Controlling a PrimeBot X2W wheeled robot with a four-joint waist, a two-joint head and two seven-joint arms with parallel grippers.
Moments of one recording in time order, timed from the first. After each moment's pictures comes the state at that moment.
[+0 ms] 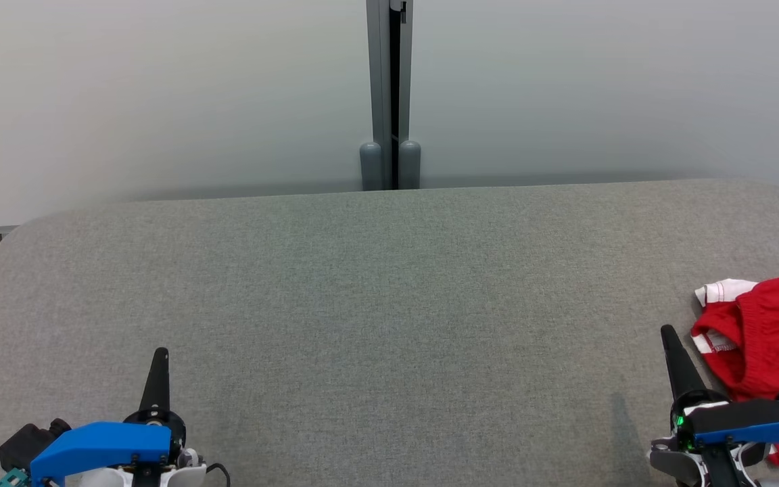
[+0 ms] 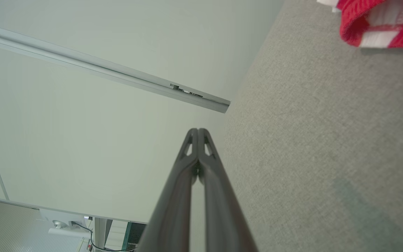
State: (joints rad) left arm -0.07 0.05 0.06 0.31 -1.27 -0.11 0.03; right arm -0.12 -0.05 -0.09 0.32 1.25 0.13 0.03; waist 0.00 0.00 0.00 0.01
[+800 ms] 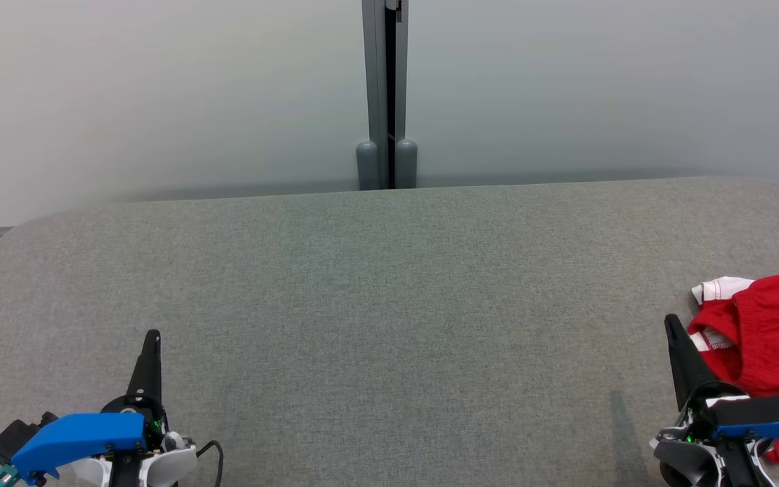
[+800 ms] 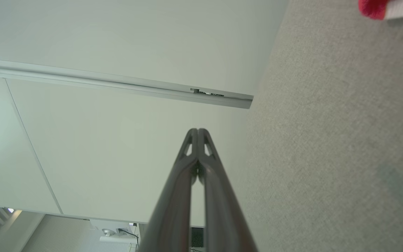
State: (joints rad) left arm -0.09 0.05 0.09 0.27 -1.46 -0.12 0.08; right arm -0.12 -0.05 -0.11 0.28 1.46 0.13 0.08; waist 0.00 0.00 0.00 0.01
